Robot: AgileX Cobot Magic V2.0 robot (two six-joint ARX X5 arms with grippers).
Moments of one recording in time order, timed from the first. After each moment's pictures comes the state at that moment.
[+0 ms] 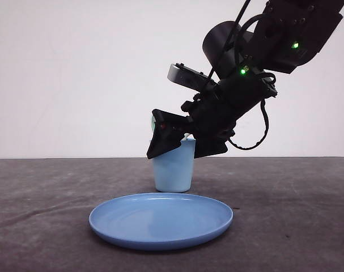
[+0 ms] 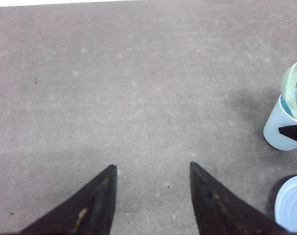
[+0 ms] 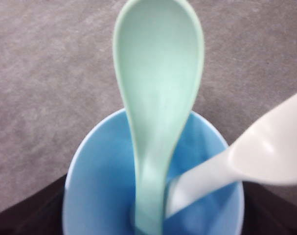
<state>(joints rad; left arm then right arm) -0.14 0.76 0.85 -0.61 0.05 0.00 0.57 1.85 1.02 0.26 -0.26 0.05</state>
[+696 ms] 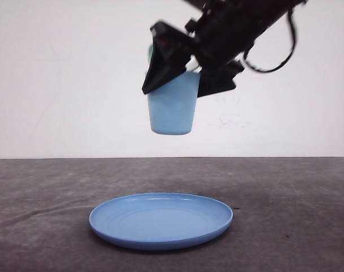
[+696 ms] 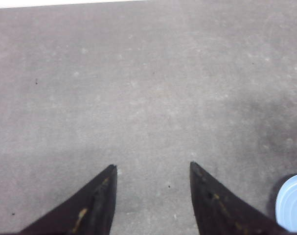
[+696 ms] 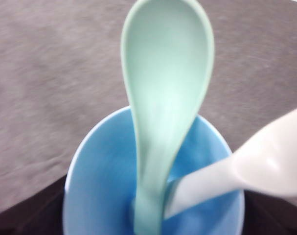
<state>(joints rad) -0.14 0.76 0.85 -0.61 0.05 0.01 0.71 1.42 0.91 0.02 -0.17 0.03</state>
